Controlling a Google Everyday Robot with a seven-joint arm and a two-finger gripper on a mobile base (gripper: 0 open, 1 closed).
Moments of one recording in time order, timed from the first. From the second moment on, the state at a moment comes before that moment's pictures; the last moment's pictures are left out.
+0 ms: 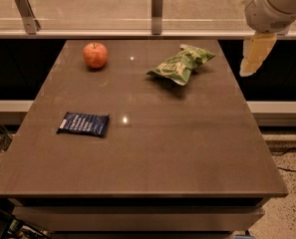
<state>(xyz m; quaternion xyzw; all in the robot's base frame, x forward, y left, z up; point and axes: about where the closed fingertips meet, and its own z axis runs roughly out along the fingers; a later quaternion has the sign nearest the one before) 0.600 -0.214 0.992 -0.70 0.63 -0.22 0.26</state>
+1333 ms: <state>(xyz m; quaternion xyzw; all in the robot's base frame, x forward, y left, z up) 0.666 -0.200 0.954 -0.82 0.47 -0.21 0.23</state>
